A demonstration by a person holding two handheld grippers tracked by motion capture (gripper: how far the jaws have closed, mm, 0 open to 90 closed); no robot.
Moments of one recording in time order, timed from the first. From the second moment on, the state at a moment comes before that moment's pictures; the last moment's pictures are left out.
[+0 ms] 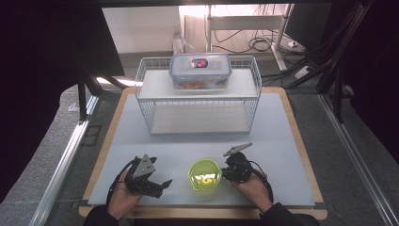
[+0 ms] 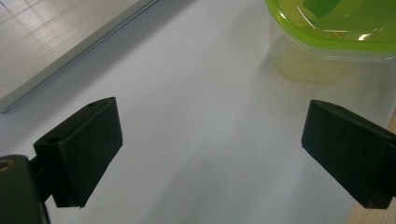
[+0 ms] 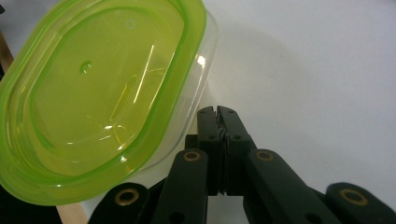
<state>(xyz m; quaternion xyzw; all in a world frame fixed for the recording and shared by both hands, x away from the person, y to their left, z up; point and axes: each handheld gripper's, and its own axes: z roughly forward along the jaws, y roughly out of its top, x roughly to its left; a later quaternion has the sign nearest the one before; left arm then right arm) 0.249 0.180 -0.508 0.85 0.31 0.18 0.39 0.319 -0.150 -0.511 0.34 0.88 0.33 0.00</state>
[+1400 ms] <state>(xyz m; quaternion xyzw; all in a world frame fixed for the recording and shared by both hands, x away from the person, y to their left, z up) 0.249 0.177 -0.516 0.85 0.31 0.18 0.39 0.317 -0.201 -0.486 0.32 0.87 0.35 0.13</state>
